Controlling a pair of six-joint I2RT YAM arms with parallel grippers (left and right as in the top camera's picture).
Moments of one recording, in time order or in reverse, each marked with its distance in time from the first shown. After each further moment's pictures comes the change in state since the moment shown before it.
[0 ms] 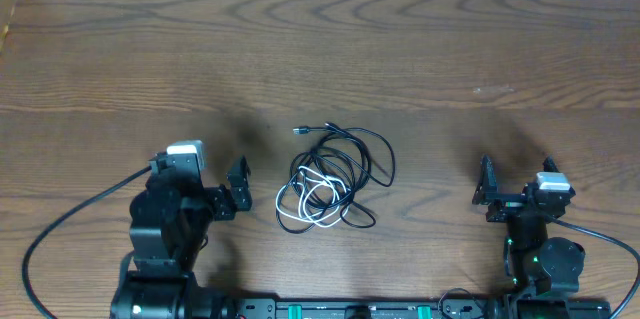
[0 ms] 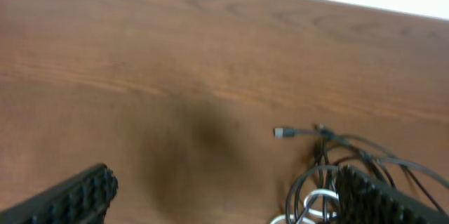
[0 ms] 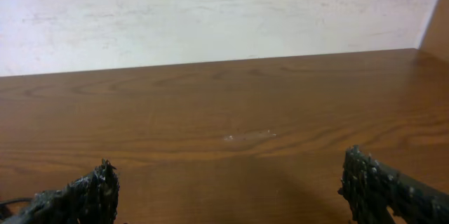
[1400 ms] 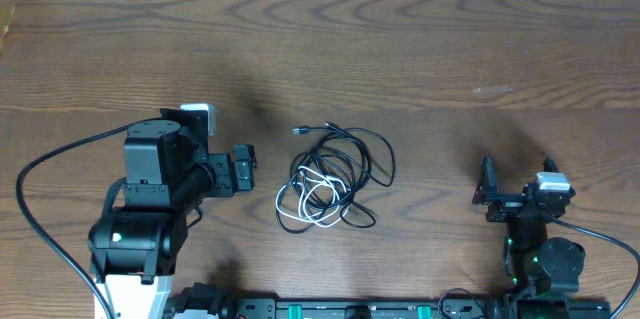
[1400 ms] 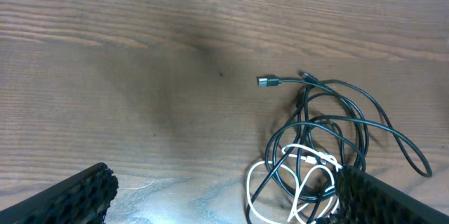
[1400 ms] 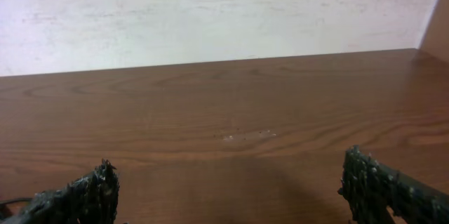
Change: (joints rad) left arm 0.000 0.393 0.372 -0.309 0.086 0.053; right arm 0.000 0.000 0.000 0.000 0.000 0.000
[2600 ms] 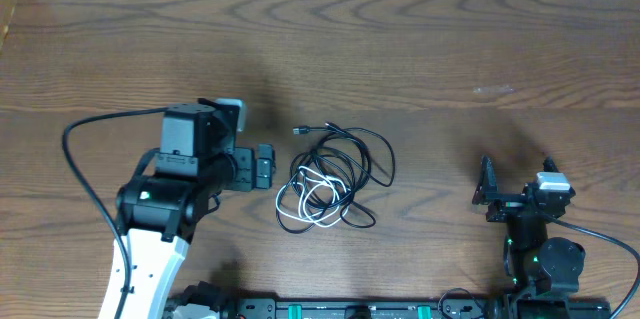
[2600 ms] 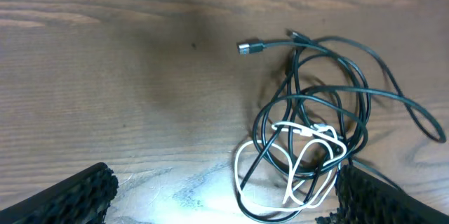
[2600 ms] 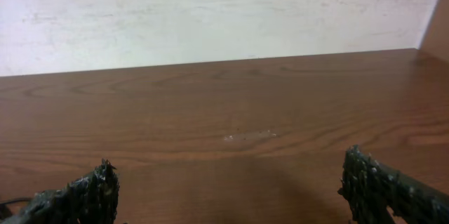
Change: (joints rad) left arm -0.117 0.152 0.000 0.007 -0.009 0.025; right arm 0.000 0.000 0.000 0.000 0.000 0.000
